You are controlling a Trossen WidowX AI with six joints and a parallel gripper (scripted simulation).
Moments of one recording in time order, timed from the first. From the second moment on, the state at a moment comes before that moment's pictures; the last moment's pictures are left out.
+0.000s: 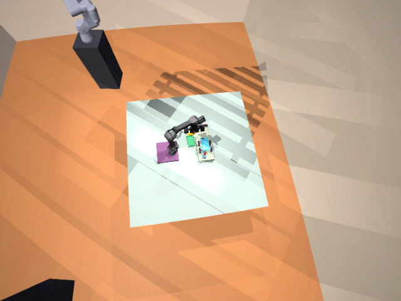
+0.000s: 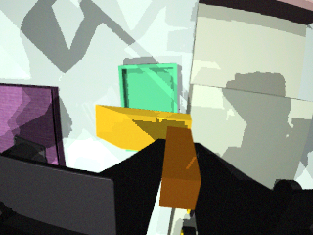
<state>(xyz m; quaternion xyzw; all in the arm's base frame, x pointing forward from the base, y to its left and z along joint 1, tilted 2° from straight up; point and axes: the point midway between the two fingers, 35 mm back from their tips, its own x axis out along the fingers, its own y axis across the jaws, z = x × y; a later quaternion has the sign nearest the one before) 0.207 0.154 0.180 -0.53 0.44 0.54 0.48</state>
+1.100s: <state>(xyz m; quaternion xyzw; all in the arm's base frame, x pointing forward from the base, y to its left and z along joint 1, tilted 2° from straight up) 0.210 0.171 0.178 -0.70 0.16 0.68 0.16</state>
